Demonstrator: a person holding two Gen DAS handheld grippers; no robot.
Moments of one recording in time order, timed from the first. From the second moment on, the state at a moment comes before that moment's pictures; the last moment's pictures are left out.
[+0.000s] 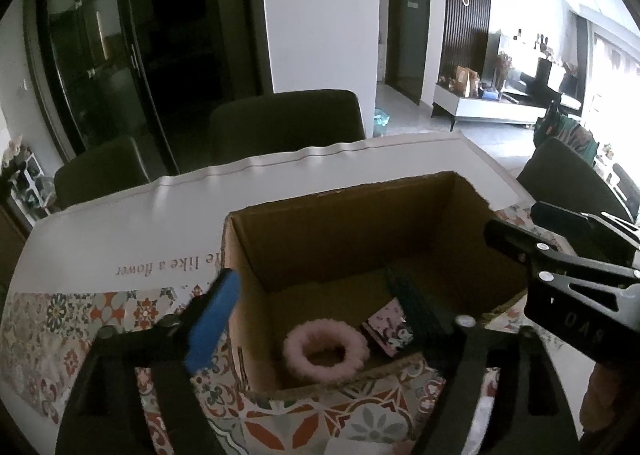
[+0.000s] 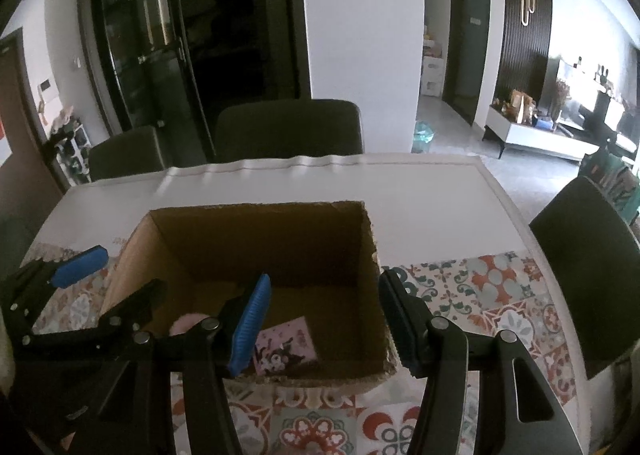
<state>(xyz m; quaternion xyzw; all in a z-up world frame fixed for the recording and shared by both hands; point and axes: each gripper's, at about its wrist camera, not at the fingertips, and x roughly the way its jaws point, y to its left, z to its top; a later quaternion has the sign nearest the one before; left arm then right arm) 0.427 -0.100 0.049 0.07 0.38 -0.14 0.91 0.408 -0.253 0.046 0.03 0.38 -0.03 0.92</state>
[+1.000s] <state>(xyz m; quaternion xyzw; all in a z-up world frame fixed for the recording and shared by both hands) 0.301 -0.074 0.119 0.05 0.29 -0.09 0.95 0.300 -0.242 0.117 0.05 0.31 -0.04 0.95</state>
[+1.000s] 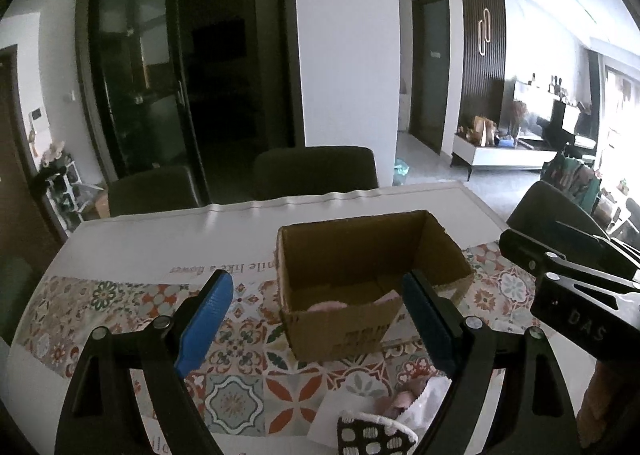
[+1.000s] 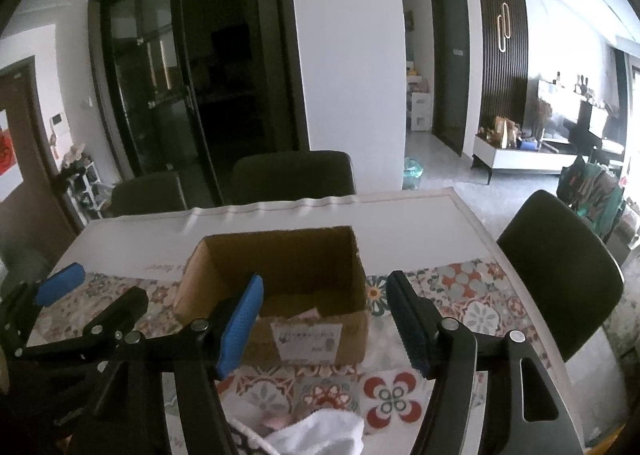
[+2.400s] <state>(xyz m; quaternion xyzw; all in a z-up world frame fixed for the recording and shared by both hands) 0.201 -0.075 -0.004 0.06 0.29 -0.10 0.95 0.206 -0.251 -0.007 0.08 0.34 -0.03 0.94</state>
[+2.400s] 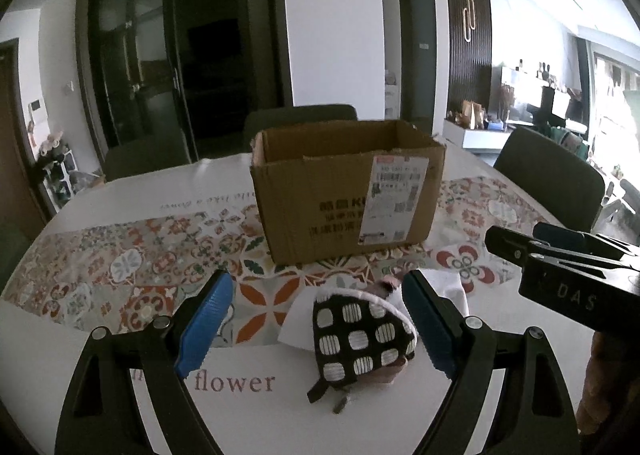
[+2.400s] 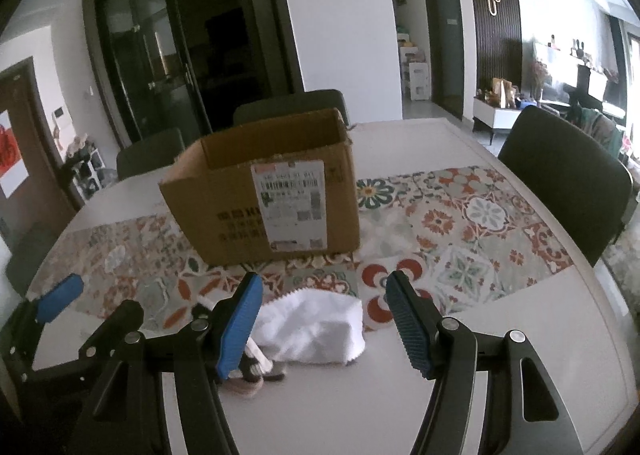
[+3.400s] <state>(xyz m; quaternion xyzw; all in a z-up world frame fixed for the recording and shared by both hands) 0.206 -0.100 -0.080 0.08 0.35 -0.12 0.93 0.223 -0.271 -0.090 0.11 0.40 0.00 0.91</state>
